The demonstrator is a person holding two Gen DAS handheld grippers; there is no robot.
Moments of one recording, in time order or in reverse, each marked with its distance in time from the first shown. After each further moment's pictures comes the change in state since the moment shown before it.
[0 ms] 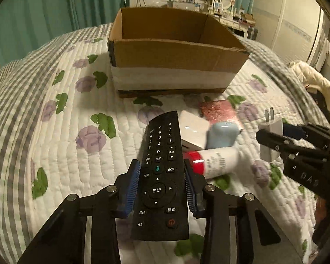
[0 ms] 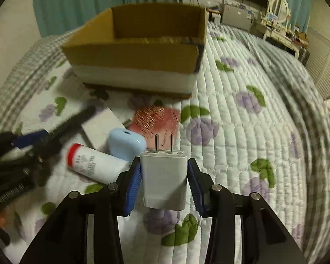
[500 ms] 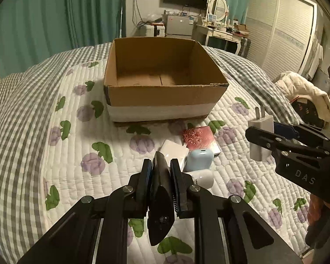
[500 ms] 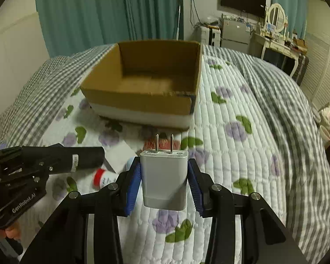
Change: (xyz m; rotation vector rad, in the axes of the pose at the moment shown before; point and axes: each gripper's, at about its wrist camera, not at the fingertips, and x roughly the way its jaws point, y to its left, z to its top) left arm -0.041 -0.011 0.031 0.008 -0.065 -0.039; right arm -0.054 -0.007 0.029 0.021 -0.098 0.034
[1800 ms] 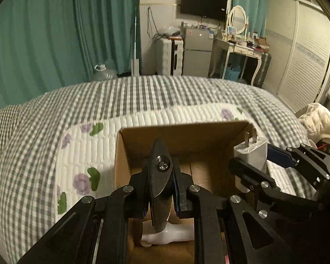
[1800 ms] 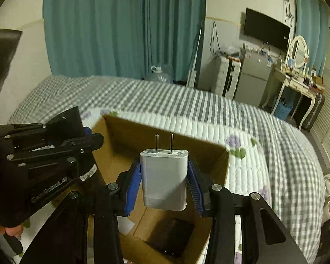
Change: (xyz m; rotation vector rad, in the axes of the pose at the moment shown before) left arm 0.095 0.039 0.198 -0.036 -0.060 0.112; right arm 0.102 0.000 0.185 -0.133 -0.120 0.053
